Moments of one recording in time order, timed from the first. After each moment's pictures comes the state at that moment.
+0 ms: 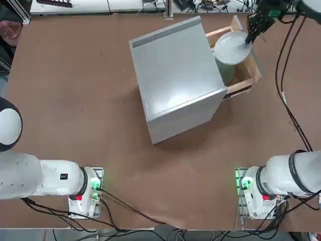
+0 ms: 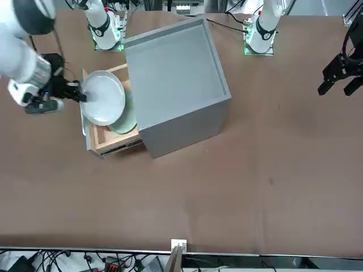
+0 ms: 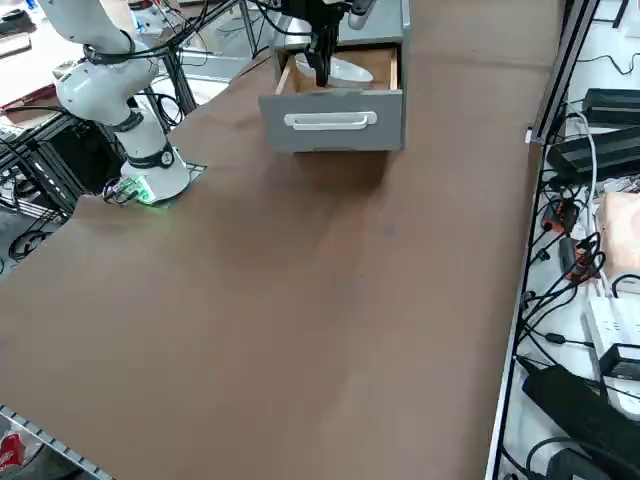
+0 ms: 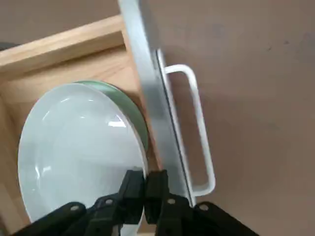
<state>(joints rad) -0.10 0.01 0.27 -1.84 0.11 1.71 0.09</state>
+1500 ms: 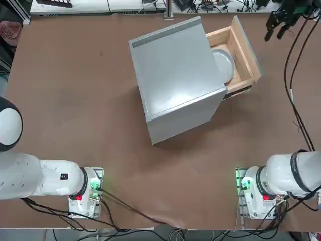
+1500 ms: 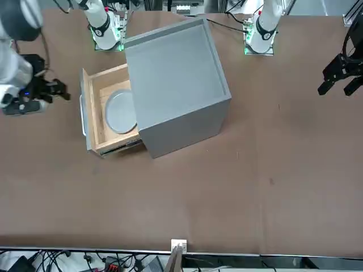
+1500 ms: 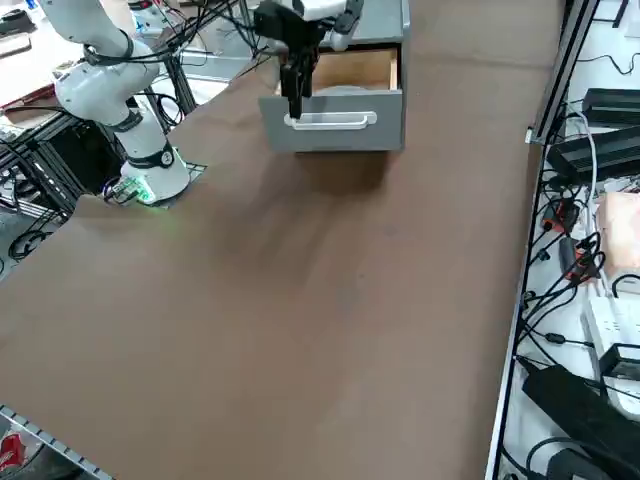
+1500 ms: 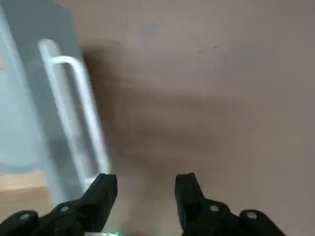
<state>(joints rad) -0.22 0.02 0.15 -1.79 0.01 1.66 -0.21</state>
